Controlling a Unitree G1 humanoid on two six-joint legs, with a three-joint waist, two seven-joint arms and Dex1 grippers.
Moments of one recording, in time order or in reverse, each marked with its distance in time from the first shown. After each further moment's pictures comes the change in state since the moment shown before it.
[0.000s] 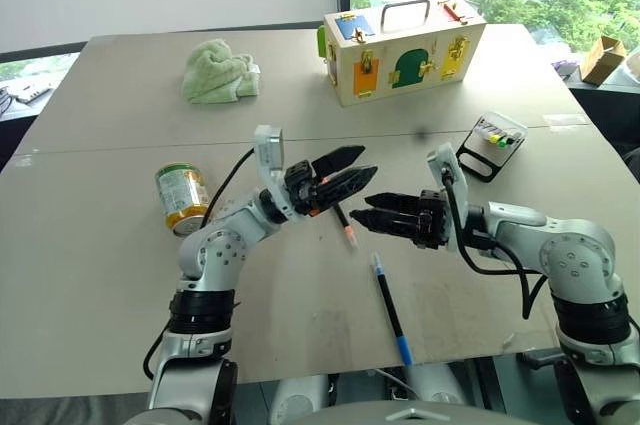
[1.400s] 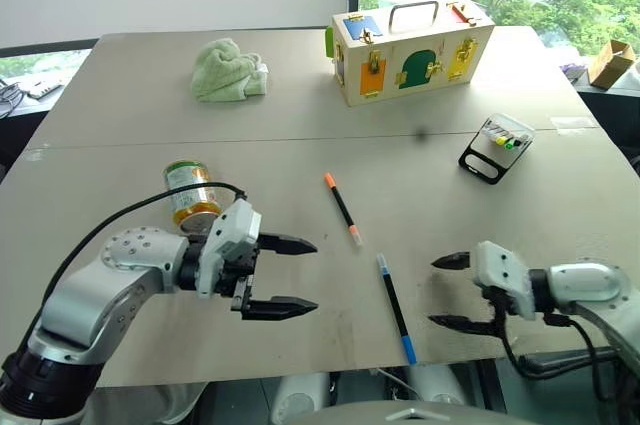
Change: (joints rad) left arm 0.381 0.622 -0.022 -0.397 0.183 -0.042 -0.290; right arm 0.491 -0.543 0.165 -0.050 -0.795 -0.848 0.596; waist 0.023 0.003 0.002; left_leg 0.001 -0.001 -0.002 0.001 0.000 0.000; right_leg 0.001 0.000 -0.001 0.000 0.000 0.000
